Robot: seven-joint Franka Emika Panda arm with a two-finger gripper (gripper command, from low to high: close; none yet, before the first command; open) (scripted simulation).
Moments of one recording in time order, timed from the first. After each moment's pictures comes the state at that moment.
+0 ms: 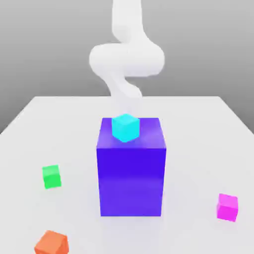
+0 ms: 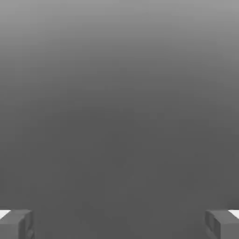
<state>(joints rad) 0.05 -0.71 0.00 -2.32 0.01 2.34 0.73</state>
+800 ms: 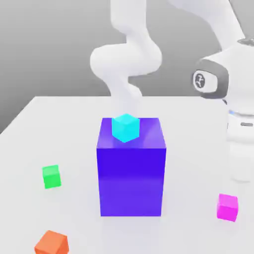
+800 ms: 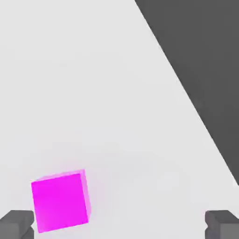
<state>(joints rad) 0.45 0.17 0.15 -2.52 -0.05 2.73 0.23</state>
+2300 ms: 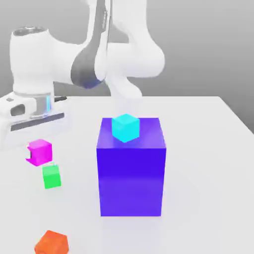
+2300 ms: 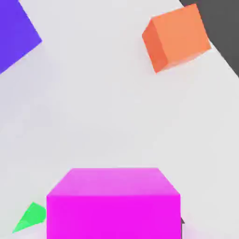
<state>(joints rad) -0.33 -0.25 -0.45 -2.85 -0.22 2.67 -0.58</state>
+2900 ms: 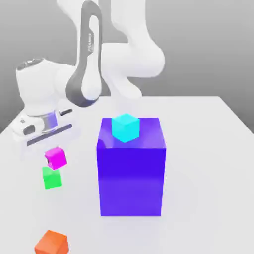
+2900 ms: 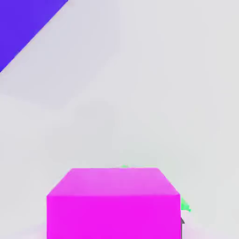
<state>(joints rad) -0.22 -0.06 -0.53 -2.92 0.10 2.81 -0.81</state>
